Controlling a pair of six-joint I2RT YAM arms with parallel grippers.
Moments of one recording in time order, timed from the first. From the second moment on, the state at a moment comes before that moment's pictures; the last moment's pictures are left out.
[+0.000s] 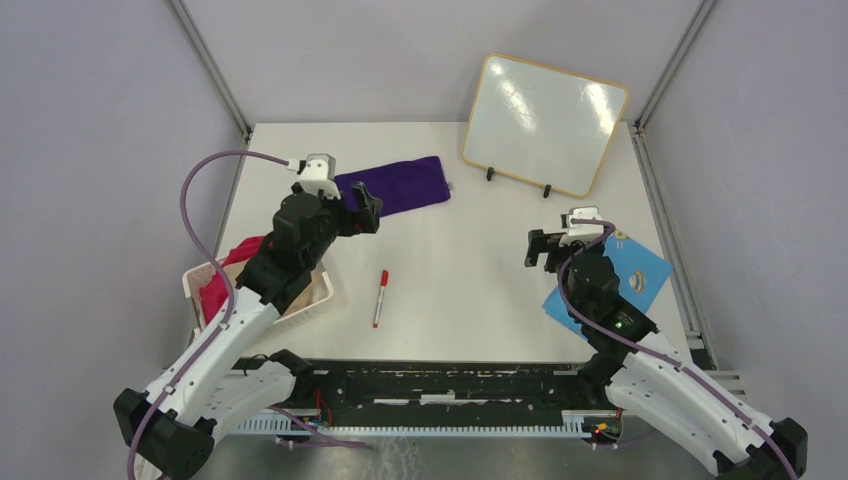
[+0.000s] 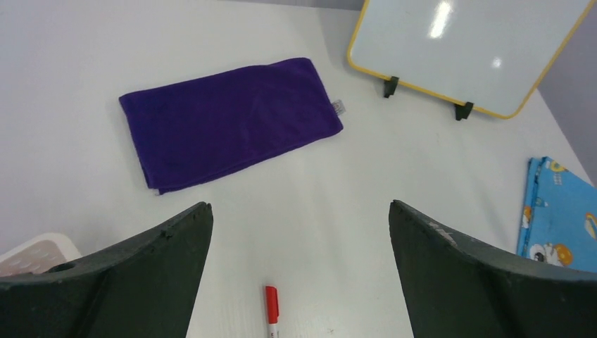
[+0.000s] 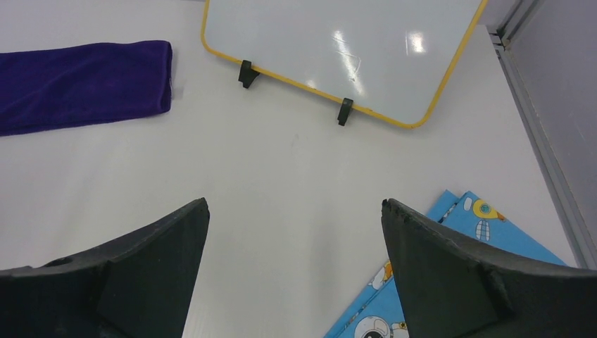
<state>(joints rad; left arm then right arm) -0.50 0.92 0.87 -0.22 -0.23 -0.31 0.65 0.62 0.46 0.01 0.60 0.07</state>
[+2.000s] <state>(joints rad) -0.57 0.80 0.77 -0.13 -0.23 -0.33 0.21 1.90 1.07 0.19 0.47 0.27</state>
